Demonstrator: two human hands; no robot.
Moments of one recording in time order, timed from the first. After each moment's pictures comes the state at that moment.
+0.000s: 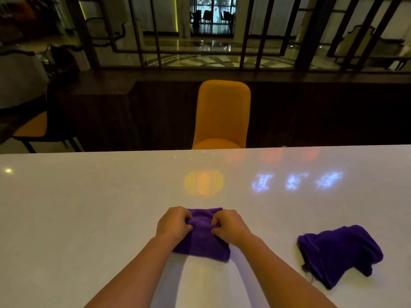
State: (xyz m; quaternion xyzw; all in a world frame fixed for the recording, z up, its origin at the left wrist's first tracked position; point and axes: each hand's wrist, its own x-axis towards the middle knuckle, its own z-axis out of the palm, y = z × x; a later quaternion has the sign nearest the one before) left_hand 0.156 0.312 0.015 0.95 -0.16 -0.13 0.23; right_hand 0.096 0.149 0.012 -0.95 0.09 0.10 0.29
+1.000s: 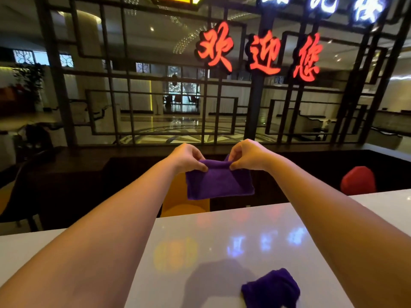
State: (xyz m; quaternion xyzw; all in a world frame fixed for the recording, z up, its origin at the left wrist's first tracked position) left_hand 0.123 0.196 0.387 0.84 -0.34 -0.08 0.41; right_hand 0.022 0.024 0.408 -0.97 0.08 -0.11 0.22
